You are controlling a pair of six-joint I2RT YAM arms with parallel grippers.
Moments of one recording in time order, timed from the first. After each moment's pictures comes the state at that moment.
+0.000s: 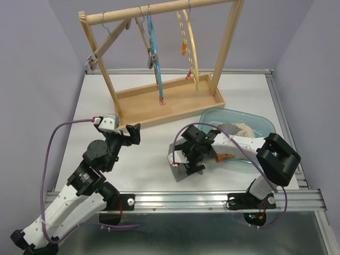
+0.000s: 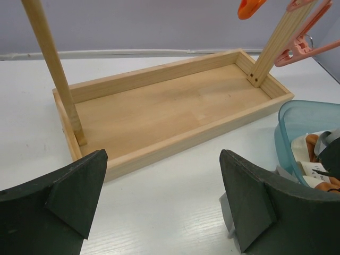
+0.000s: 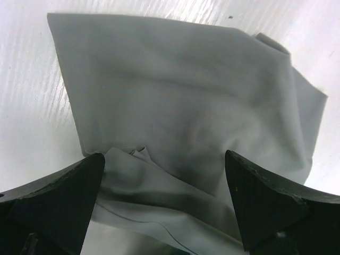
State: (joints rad) left arm -0.70 0.45 0.60 -0.19 -0.45 -0.16; right arm 0.87 1.59 0.93 -0.54 -0.41 -1.09
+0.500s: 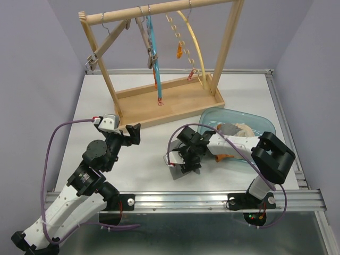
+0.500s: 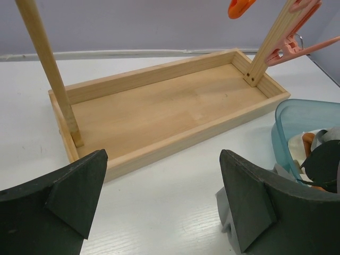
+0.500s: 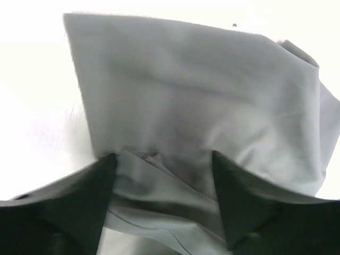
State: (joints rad) left arm -0.68 0.44 0.60 -0.19 -0.42 -0.16; right arm 0.92 1.66 0.96 -0.53 -0.30 -1.03
